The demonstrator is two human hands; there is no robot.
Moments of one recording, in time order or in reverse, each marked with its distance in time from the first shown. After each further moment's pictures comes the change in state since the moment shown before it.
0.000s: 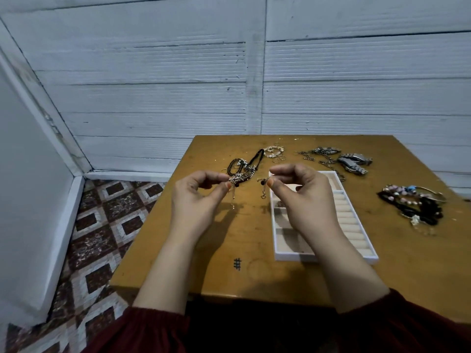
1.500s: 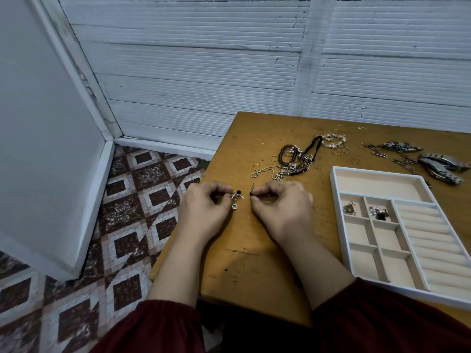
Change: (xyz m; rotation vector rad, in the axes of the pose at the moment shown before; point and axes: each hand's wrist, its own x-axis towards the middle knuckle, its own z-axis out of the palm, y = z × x) left_hand 0.023 -0.107 -0.057 0.374 -0.020 -0.189; right_hand 0.009 0.057 0.130 -0.593 -0.232 0.042
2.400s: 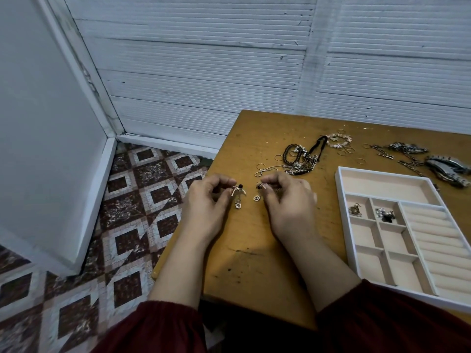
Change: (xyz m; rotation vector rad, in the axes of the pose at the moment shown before) left_hand -0.001 0.000 -0.001 -0.138 0.020 0.074; right_hand 0.002 -0.002 0.001 0.014 0.065 -0.043
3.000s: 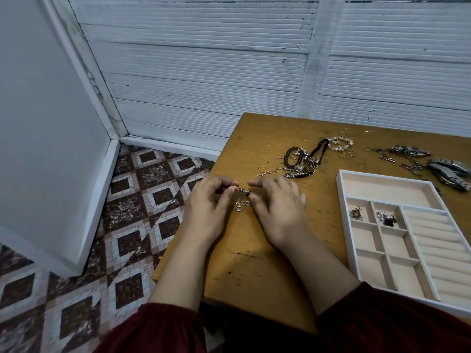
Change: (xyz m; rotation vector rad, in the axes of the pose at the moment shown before) left_hand 0.000 0.000 0.001 0.011 0.023 0.085; right_hand -0.001 -0.006 0.004 -0.122 -0.198 -0.109
